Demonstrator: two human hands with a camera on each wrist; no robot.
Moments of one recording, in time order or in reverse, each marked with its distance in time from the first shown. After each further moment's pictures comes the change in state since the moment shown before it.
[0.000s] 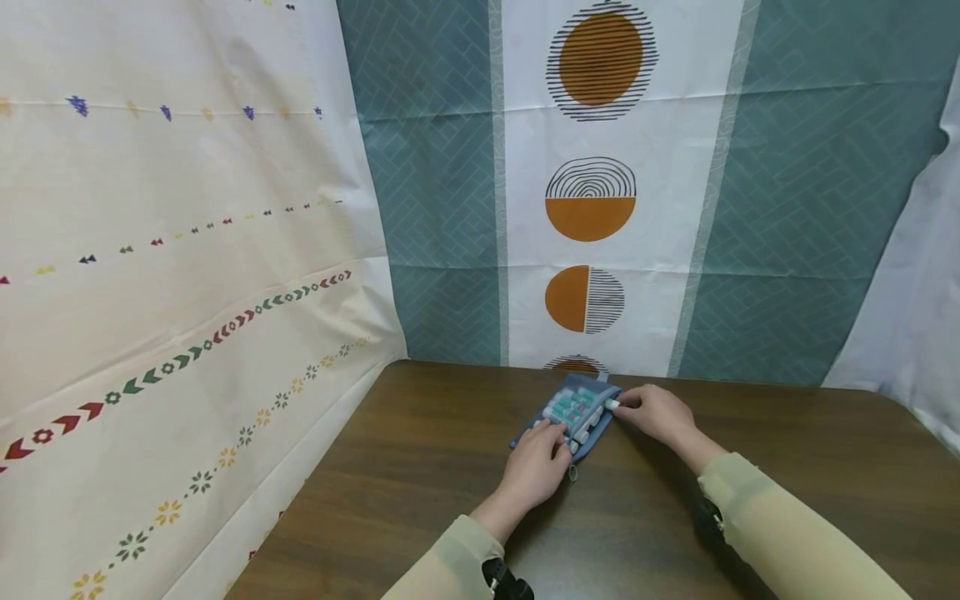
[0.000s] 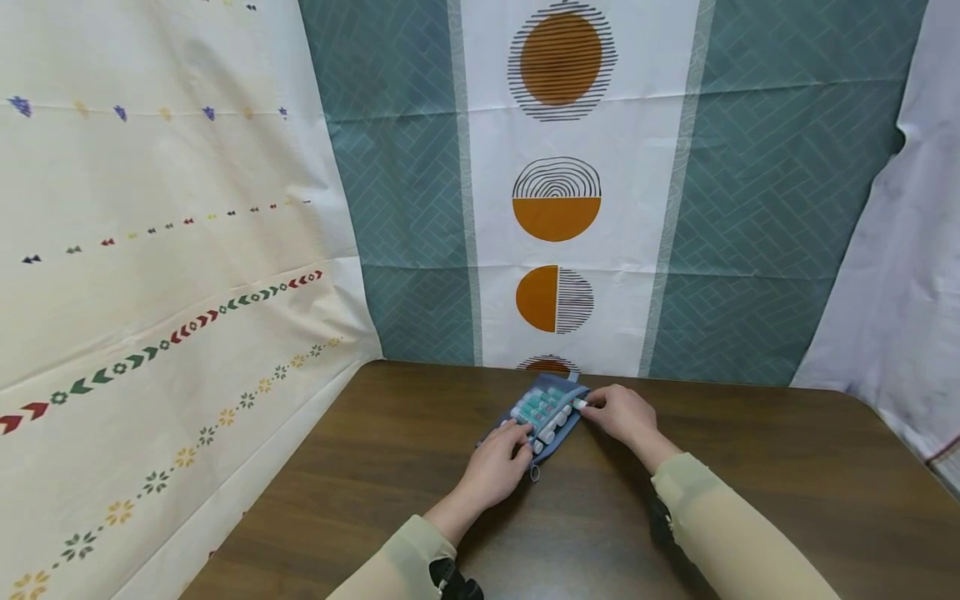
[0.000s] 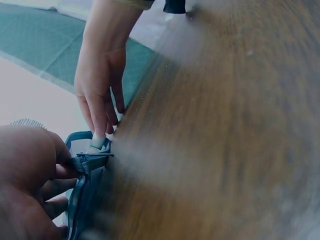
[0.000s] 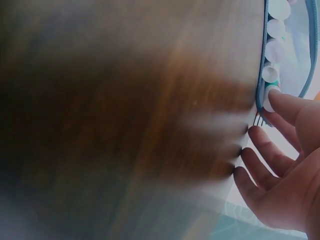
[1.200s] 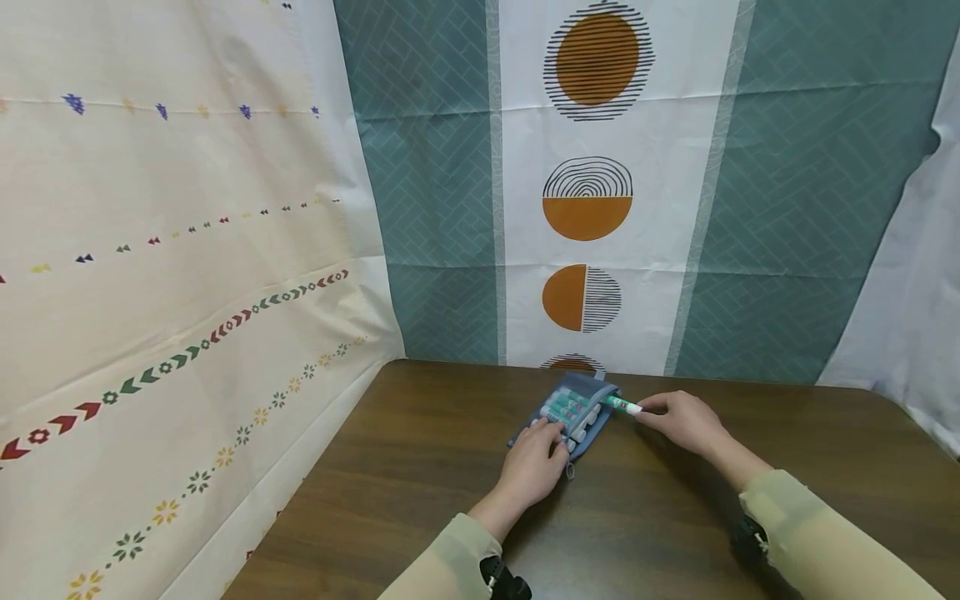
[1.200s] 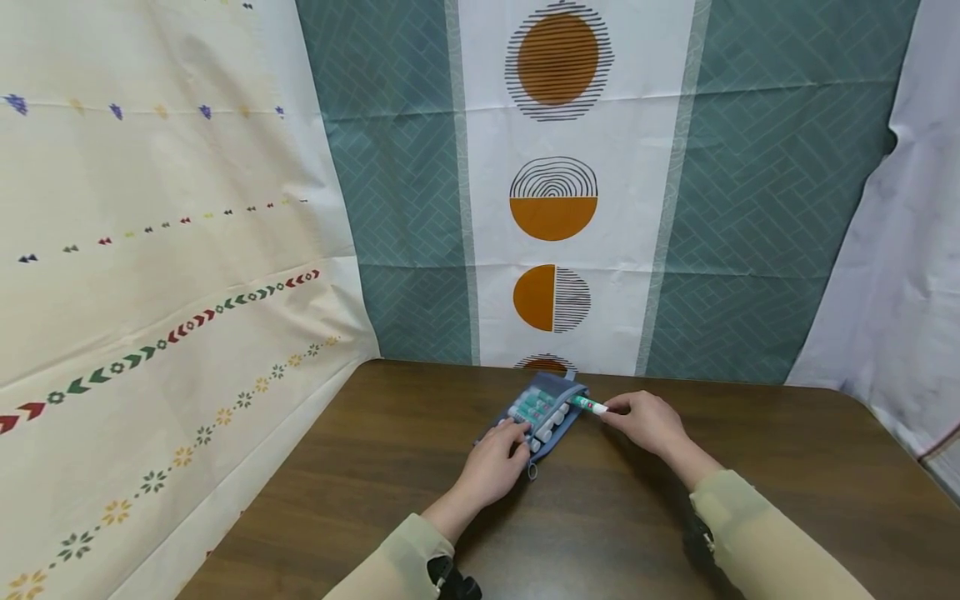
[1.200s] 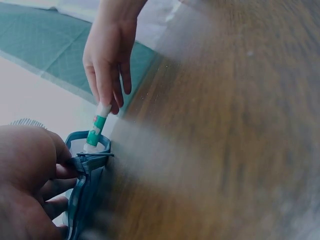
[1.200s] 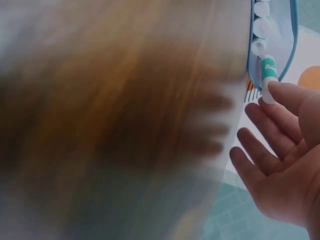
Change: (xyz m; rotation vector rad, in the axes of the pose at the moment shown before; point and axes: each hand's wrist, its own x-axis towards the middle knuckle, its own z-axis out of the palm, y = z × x) left_hand -0.001 0.000 0.000 -0.004 -0.021 -0.034; right_hand -0.031 0.022 -0.024 0.047 -0.013 -0.005
